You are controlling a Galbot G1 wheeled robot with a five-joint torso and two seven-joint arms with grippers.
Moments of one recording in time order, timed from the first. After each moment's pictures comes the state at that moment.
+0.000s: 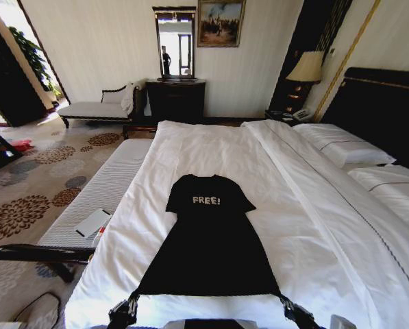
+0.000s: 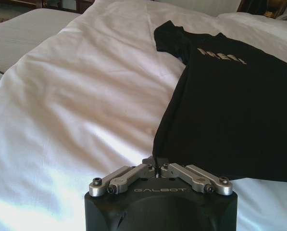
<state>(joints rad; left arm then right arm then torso) 2.26 -1.03 -0.53 -2.21 -0.51 -0.09 -0.13 -2.21 1.29 0.82 2.24 0.71 -0.37 0.05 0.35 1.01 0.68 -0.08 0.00</state>
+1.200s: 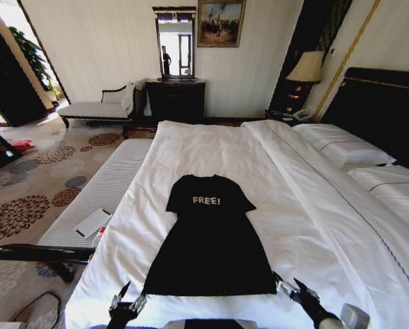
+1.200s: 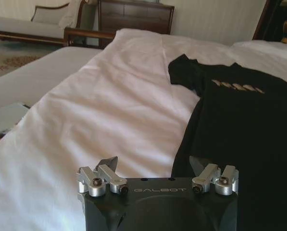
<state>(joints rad) 2.19 -1.07 -0.48 -2.23 -0.43 -0.16 -0.25 -2.13 1.24 0.94 2.32 0.90 -0.32 0.05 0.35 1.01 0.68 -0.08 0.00</state>
